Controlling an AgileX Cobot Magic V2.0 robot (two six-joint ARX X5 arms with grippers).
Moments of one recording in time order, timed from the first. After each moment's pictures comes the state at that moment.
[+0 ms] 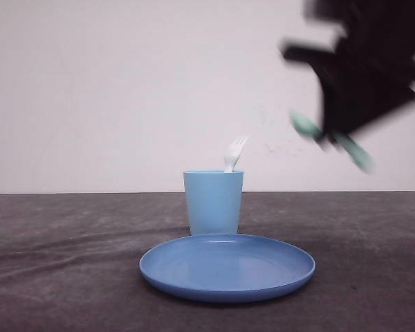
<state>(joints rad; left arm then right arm) -0.84 0.71 0.88 -0.59 -0.29 -0.28 0.66 1.20 0.89 -0.45 0.17 0.39</state>
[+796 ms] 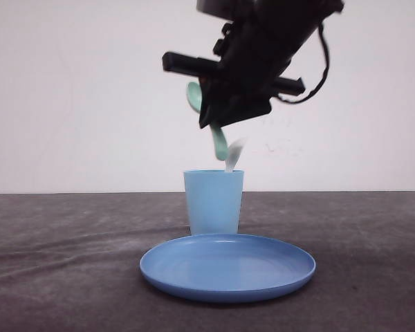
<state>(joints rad) -0.84 0.71 0.88 -0.60 -0.29 -0.30 0.76 1.57 0.96 0.16 0.20 0.23</state>
